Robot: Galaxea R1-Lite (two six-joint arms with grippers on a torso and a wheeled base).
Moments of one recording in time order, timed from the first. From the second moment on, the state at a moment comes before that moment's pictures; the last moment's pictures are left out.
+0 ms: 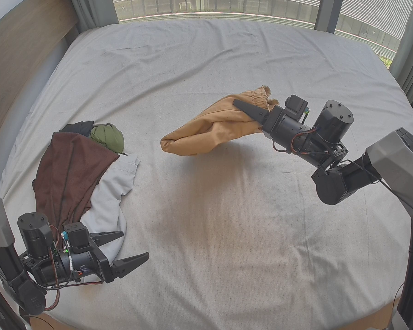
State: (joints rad) left arm -0.21 1.90 -0.02 -1.55 -0.57 -0.05; right arm 0.41 2.24 -1.32 -1.29 0.59 0.79
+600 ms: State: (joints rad) left arm -0.21 1.91 -0.02 -1.55 -0.57 -0.05; right arm 0.39 2.35 -1.44 -1.32 0.59 0.79
